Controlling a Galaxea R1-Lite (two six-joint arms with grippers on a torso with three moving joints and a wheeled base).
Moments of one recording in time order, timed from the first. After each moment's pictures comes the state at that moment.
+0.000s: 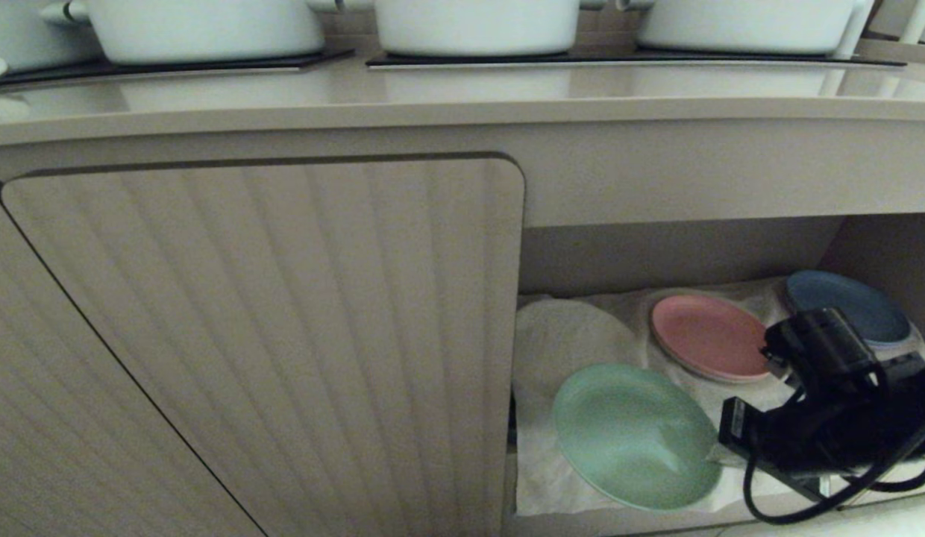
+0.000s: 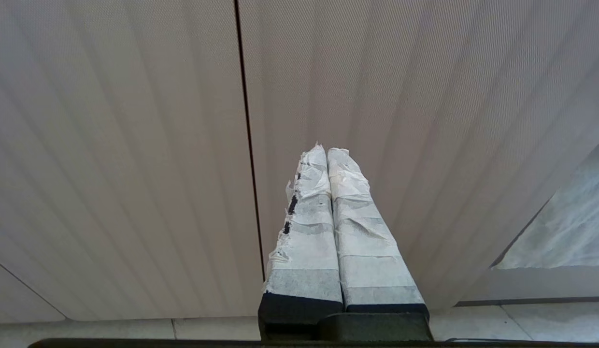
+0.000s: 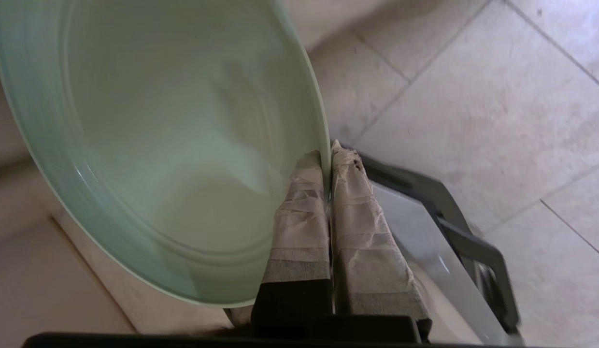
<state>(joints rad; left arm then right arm) 0.00 0.00 0.00 0.00 0.00 -0.05 0.22 1.69 -0.68 0.06 0.11 0.74</state>
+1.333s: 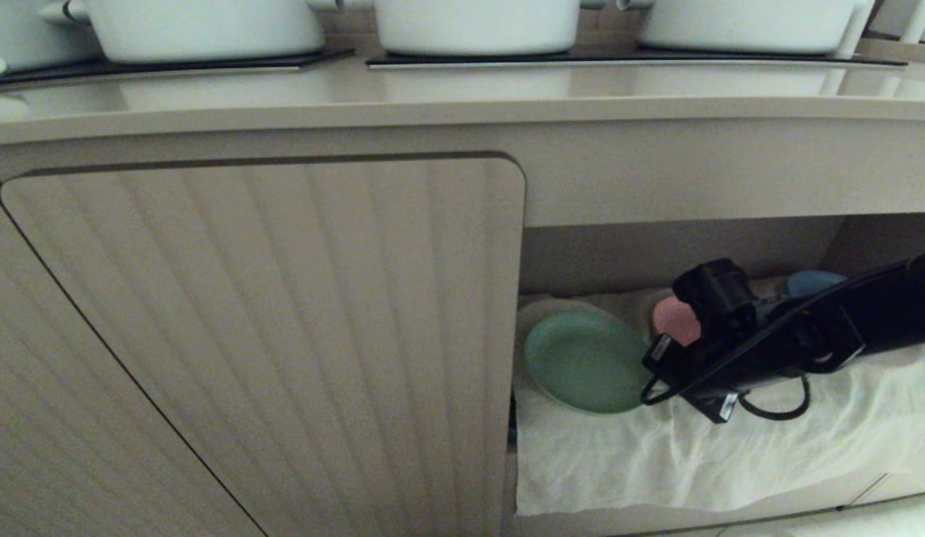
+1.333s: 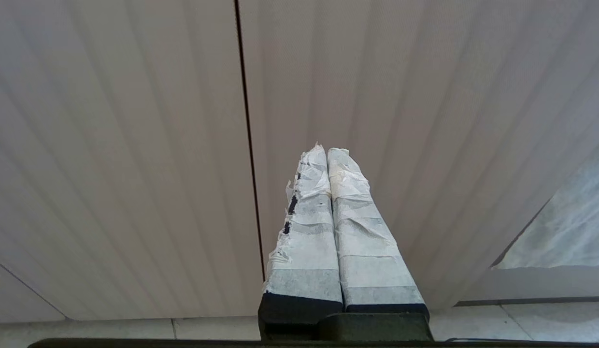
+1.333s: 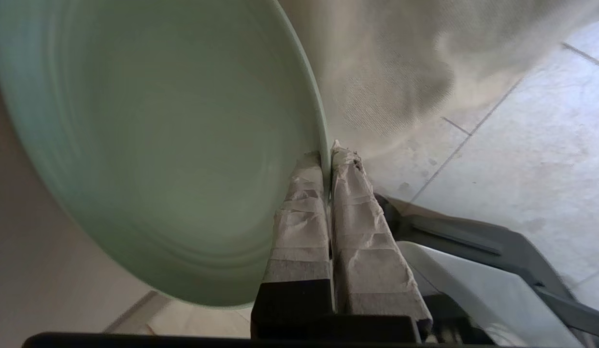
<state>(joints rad) 0.00 0.00 0.00 0.00 0.00 -0.05 0.28 1.96 -1.04 0.06 0.02 0.95</state>
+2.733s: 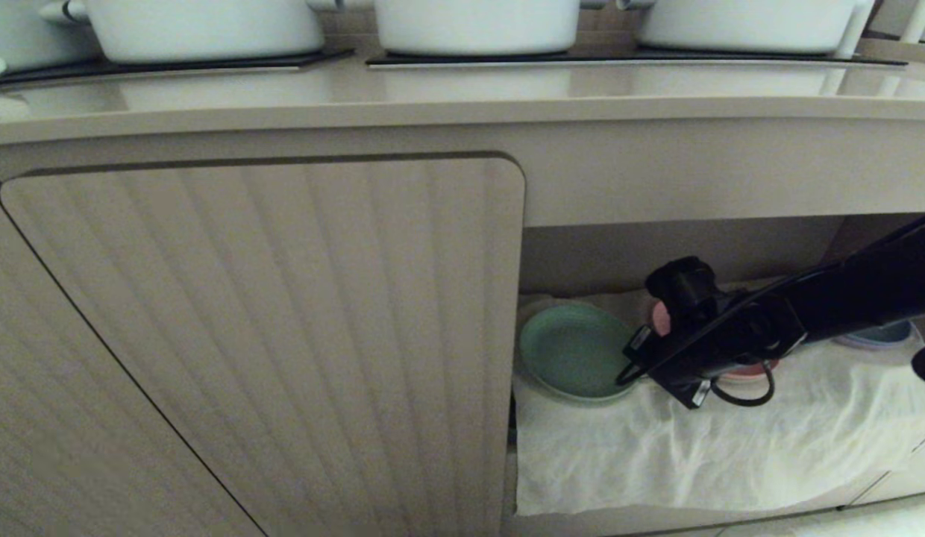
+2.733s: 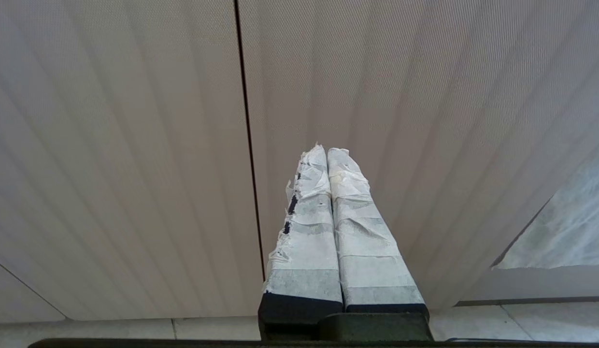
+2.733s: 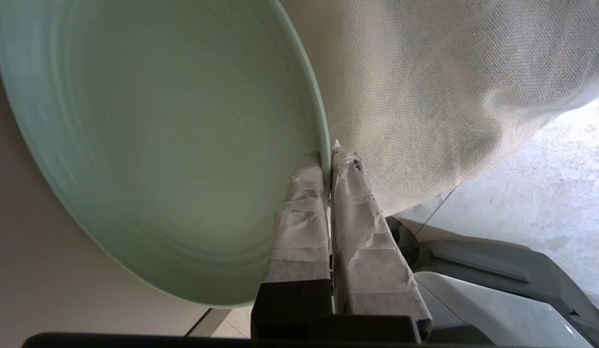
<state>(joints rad) 0.00 0.00 0.00 0.00 0.00 -0.05 0.30 2.07 -1.16 0.07 -0.03 0.99</state>
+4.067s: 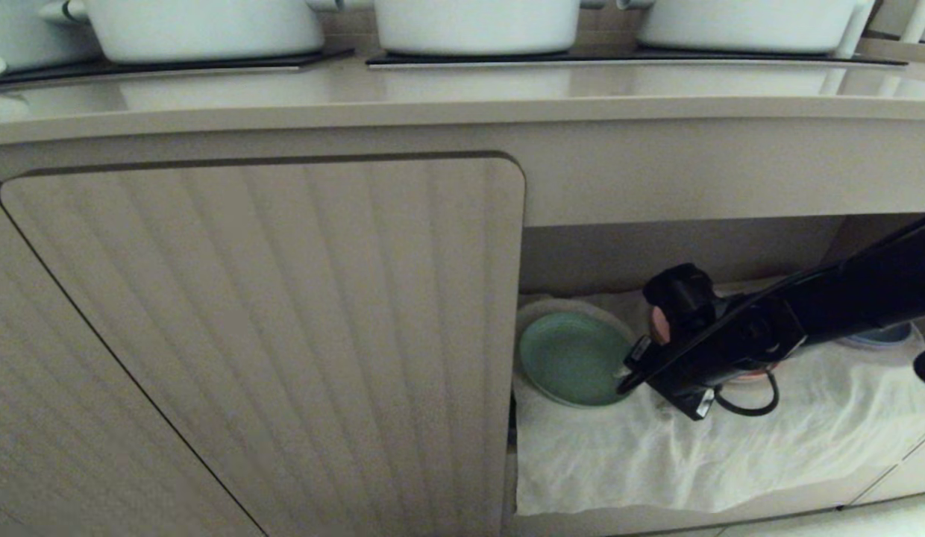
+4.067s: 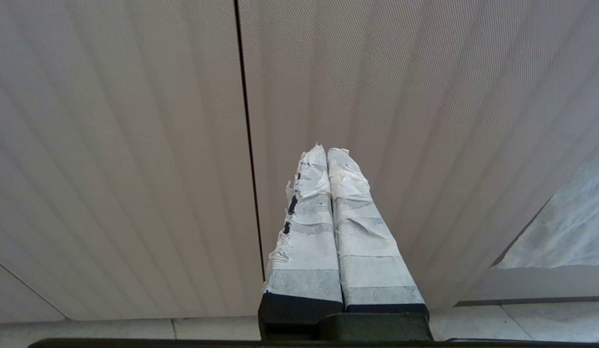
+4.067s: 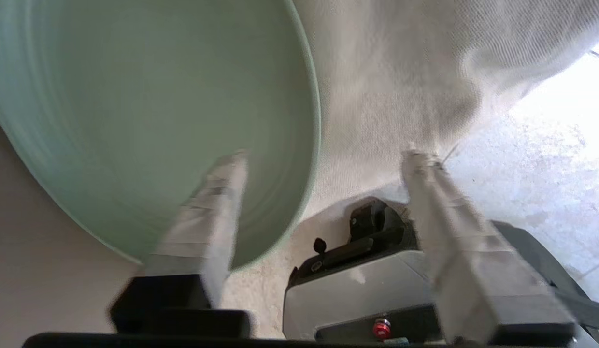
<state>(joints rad) 0.00 0.00 0.00 0.00 0.00 -0.05 0.31 2.07 -1.15 0.13 -0.03 1.00</state>
